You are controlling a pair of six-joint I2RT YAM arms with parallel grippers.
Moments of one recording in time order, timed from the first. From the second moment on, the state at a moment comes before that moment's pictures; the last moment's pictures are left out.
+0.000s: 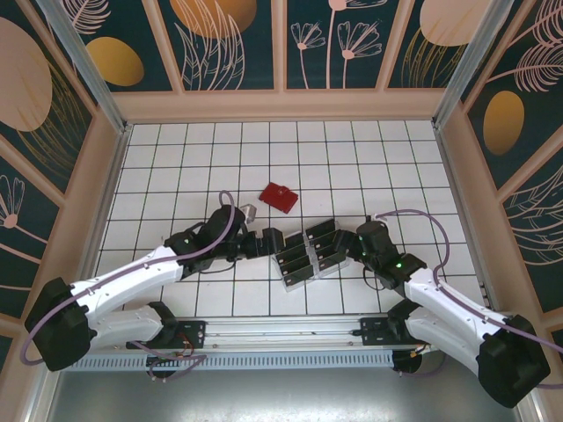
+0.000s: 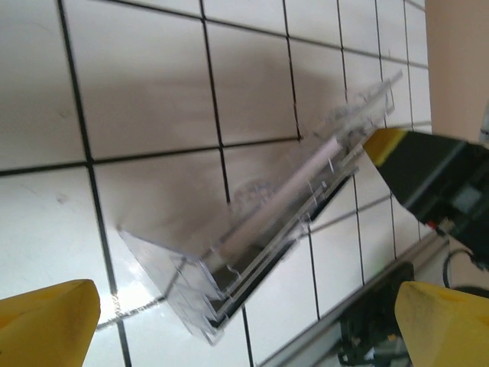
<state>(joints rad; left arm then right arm) -0.85 1.14 0.70 -0.30 0.22 -0.95 0.59 0.86 0.34 -0.29 0.17 0.78</state>
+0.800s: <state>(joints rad) -0.95 1.40 0.70 -0.08 0.26 -0.96 0.55 0.87 0.34 -0.26 0.17 0.78</state>
